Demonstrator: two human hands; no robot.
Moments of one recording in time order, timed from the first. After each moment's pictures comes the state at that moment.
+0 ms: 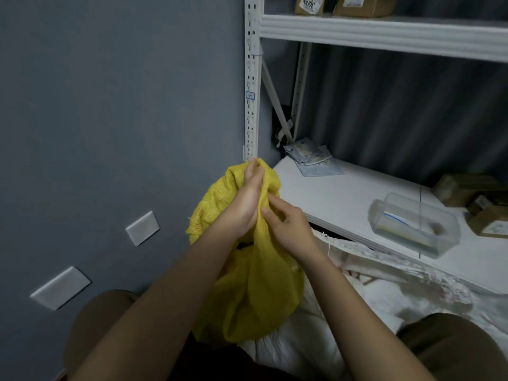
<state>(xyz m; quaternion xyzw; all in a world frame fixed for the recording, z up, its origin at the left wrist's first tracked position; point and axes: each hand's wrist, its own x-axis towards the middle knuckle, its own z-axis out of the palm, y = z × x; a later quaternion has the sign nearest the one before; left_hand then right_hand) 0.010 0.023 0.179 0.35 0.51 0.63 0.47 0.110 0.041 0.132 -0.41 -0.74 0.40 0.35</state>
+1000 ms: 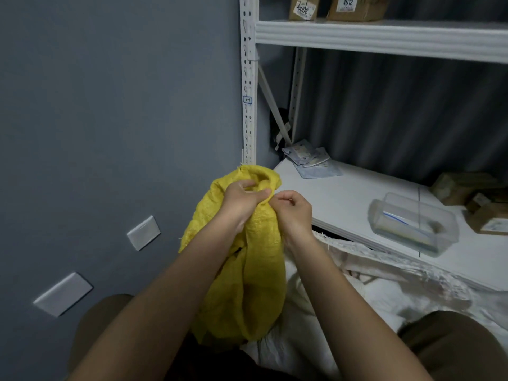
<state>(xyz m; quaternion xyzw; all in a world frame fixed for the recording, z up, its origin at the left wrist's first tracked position) -0.005 0.027 0.174 0.30 0.66 0.55 0.41 0.092 0.053 0.147 -0.49 -0.45 0.58 0.47</state>
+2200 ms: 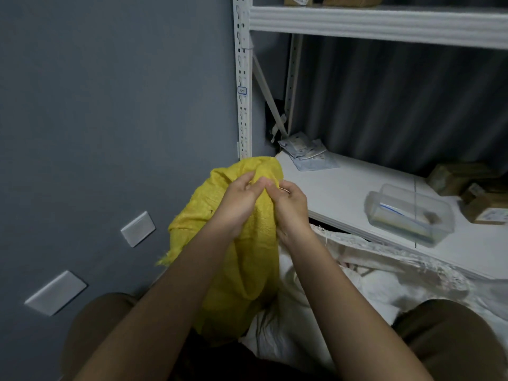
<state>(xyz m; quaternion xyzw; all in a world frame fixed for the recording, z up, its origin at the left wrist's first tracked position) -0.002 0.022 0.161 0.37 0.61 0.55 0.43 0.086 0.050 0.150 -0.43 -0.41 0.63 0.50</state>
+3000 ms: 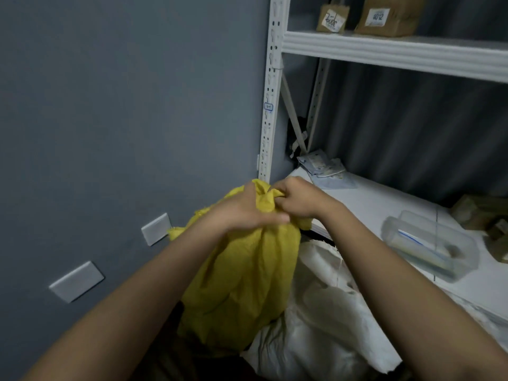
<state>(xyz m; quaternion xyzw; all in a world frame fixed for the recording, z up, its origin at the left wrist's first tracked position) -0.038 0.001 0.195 0.55 0.76 0.21 0.28 0.088 0.101 0.202 -0.31 -0.93 0.20 0.09</state>
